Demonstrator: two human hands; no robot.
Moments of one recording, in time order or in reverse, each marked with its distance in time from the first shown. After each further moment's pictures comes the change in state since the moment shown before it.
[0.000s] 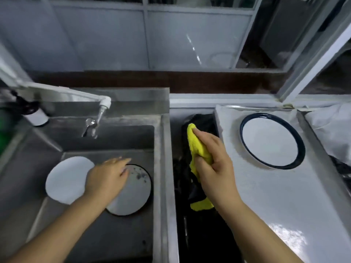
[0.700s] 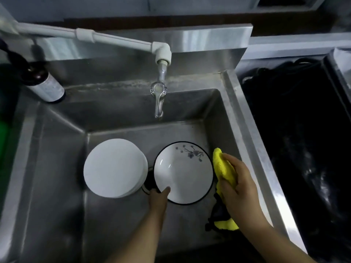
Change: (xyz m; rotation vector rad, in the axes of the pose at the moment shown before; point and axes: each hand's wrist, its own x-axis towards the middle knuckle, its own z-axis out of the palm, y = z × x) left_hand 0.004 -0.235 0.240 -1.213 -0.459 -1.049; right_hand -0.054 0.101 0.265 -0.205 0.020 0.547
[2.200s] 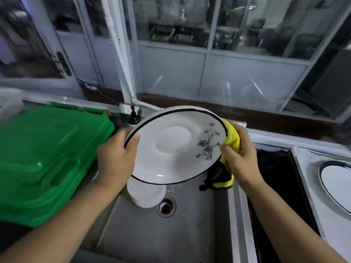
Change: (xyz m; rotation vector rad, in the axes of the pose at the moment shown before) left_hand -0.399 0.173 -0.113 0.287 0.729 1.497; right_hand -0.054 -0.223 -0.124 0.345 -0.208 -0.621
